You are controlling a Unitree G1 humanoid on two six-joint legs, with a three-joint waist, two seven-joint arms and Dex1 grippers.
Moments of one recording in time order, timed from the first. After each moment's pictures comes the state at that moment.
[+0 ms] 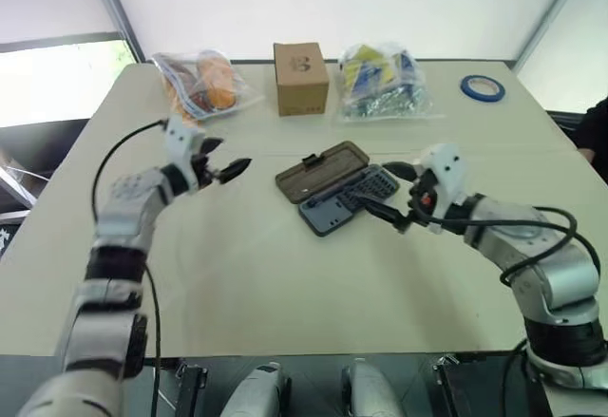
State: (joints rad) left arm -0.81 0.48 0.04 0.62 -0.28 0.17 -0.85; right arm -0.38 -0.61 -0.07 -0.49 0.47 0.81 0.60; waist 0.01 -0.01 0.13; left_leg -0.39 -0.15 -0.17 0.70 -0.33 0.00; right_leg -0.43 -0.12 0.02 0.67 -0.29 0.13
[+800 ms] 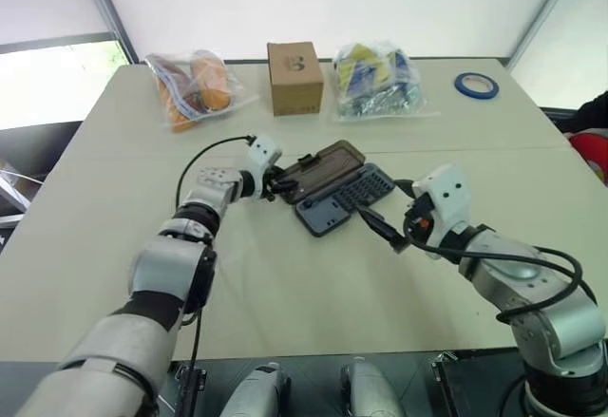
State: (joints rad) left arm -1.14 0.24 -0.04 1.34 0.06 -0.03 -0.79; right arm -0.18 -0.54 -0.10 -0.71 0.46 0.91 0.34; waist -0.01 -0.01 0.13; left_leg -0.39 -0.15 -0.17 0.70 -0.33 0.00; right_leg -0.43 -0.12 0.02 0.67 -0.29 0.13
